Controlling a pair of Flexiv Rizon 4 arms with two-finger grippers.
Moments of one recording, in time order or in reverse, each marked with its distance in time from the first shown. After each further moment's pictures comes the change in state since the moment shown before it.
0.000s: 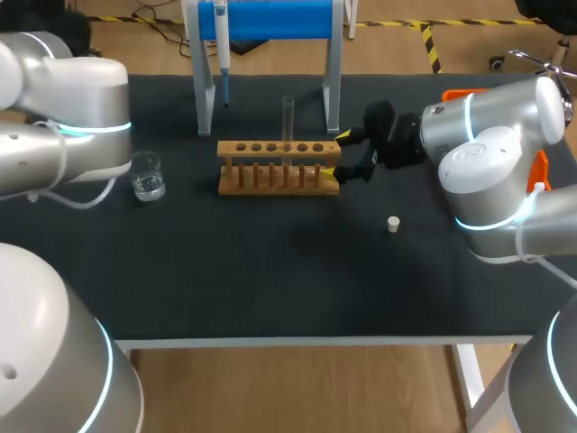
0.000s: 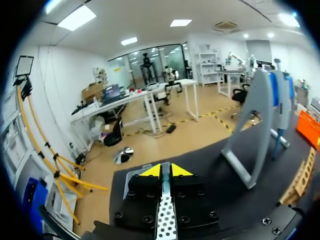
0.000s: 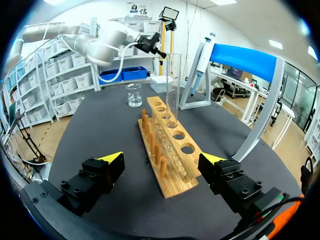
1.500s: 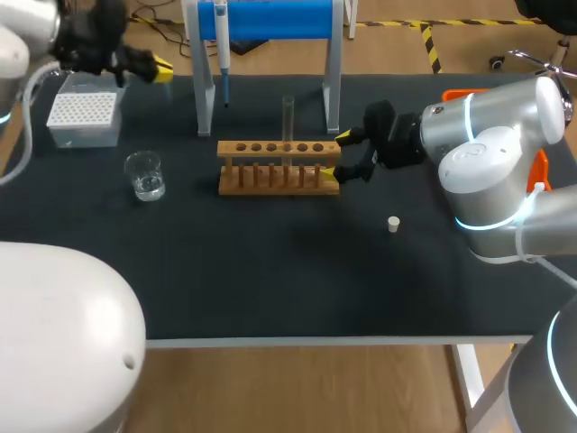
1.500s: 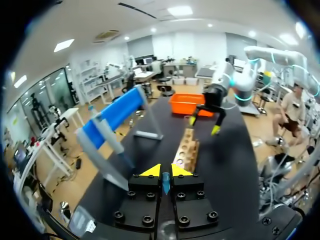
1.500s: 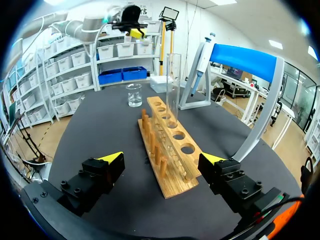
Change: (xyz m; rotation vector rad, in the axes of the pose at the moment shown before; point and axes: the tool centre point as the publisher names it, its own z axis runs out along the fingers) left arm 0.202 -0.043 -0.179 0.041 0.925 0.488; right arm 0.000 0.000 0.000 0.000 0.000 0.000
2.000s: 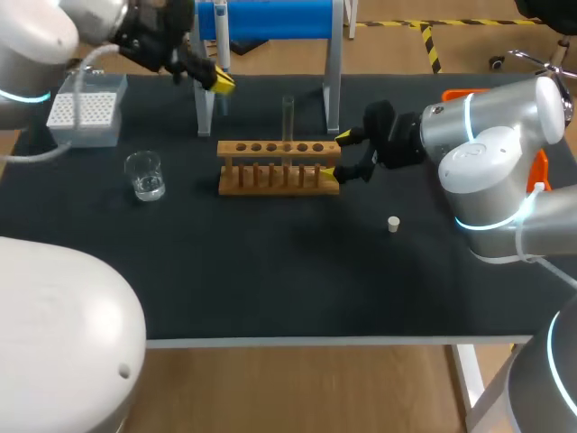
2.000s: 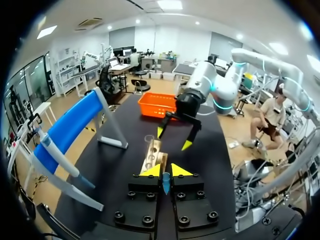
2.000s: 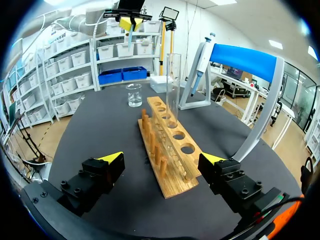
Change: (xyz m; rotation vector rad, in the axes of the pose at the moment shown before) left arm 0.057 -0.053 0.064 -0.044 0.194 -0.048; right arm 0.000 0.000 0.000 0.000 0.000 0.000
